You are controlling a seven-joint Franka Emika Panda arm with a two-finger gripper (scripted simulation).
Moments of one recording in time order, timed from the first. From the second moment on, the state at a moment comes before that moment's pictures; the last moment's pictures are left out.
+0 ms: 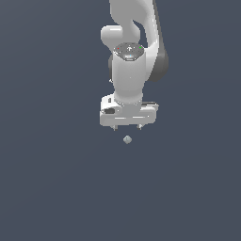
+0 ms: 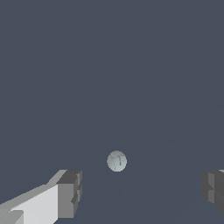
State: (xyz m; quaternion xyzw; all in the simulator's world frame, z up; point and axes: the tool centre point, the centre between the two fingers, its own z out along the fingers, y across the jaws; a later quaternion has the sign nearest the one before) arm 0.021 0.027 0.203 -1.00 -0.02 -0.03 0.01
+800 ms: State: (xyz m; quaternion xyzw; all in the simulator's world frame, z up) arm 0.003 0.031 0.142 -0.99 -0.11 -0.02 0.00
